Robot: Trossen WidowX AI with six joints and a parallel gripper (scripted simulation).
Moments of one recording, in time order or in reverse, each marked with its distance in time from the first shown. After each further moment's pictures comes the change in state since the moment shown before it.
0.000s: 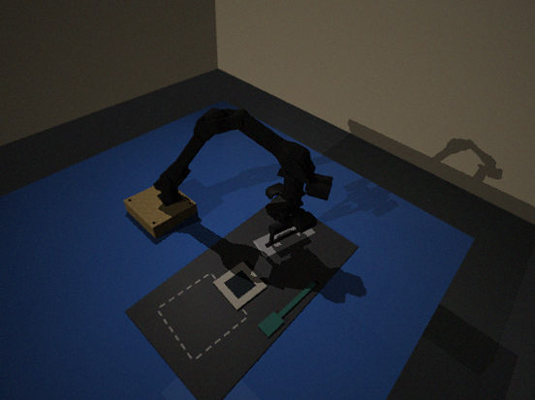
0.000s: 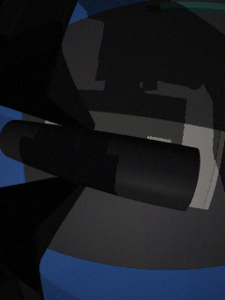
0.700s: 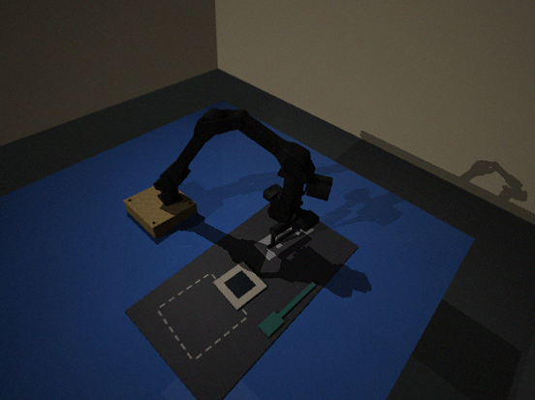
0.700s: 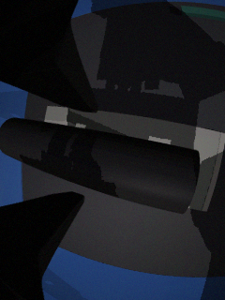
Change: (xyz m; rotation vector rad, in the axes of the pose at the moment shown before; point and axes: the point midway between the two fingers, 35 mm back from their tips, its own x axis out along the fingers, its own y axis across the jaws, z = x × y) arm 0.000 0.000 0.000 -0.148 -0.001 0.000
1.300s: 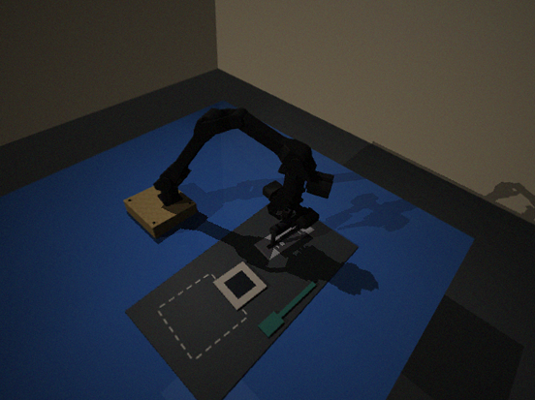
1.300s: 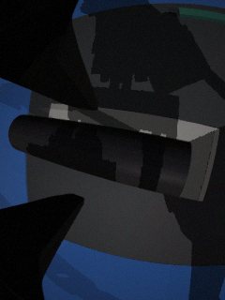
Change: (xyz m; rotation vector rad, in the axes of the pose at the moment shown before) arm -0.014 -0.003 0.001 -0.001 -0.009 -0.016
